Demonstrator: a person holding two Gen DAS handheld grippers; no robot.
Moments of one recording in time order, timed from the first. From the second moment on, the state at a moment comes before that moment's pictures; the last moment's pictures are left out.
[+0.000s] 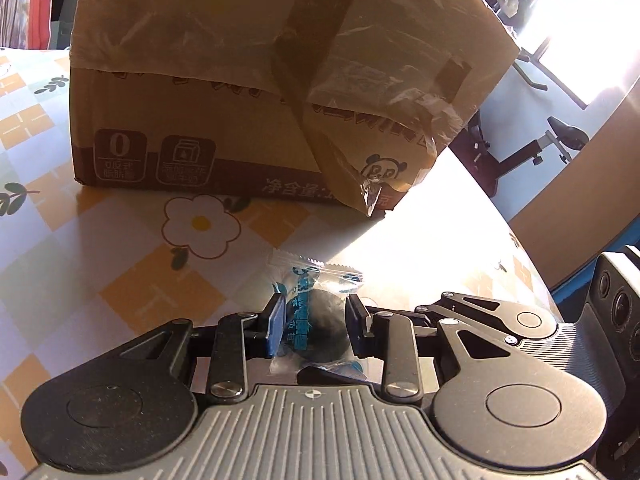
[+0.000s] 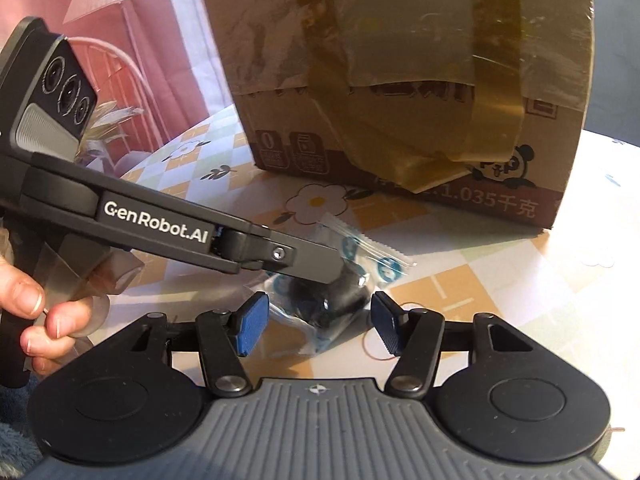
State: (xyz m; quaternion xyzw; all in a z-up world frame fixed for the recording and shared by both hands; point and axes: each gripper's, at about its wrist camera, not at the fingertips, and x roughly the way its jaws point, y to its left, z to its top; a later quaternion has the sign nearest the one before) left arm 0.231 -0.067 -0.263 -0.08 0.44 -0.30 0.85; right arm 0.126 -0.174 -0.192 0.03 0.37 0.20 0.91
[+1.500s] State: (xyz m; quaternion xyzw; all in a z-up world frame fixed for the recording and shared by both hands) left arm 0.329 -0.103 -0.069 -0.04 0.26 -0.26 0.93; right arm 0.264 -0.210 -0.028 -0.02 0.20 0.14 0.97
